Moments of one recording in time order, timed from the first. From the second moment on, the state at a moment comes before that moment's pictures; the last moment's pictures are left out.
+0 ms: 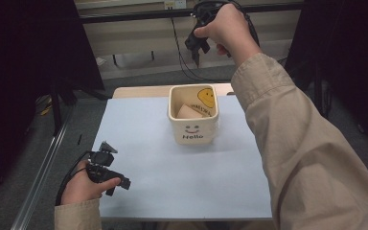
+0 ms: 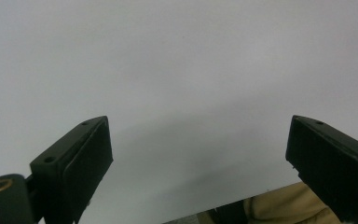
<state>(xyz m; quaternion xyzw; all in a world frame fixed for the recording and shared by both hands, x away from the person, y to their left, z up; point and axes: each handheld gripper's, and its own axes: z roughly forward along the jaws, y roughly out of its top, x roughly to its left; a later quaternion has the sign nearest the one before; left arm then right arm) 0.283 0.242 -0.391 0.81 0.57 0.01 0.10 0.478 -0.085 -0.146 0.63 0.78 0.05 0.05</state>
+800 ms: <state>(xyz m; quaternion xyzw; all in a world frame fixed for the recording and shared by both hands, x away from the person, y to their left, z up) 0.284 0.240 -0.392 0.82 0.57 0.01 0.11 0.457 -0.130 -0.172 0.63 0.78 0.04 0.05</state>
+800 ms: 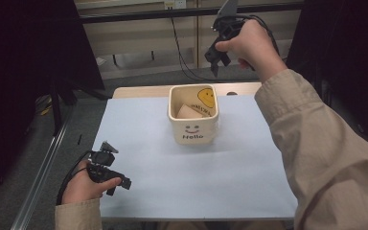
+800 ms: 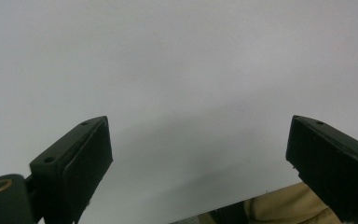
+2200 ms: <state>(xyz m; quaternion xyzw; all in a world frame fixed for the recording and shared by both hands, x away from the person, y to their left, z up) 0.283 0.233 -0.391 0.82 0.56 0.01 0.10 0.309 -0.269 -0.352 0.61 0.79 0.01 0.03</state>
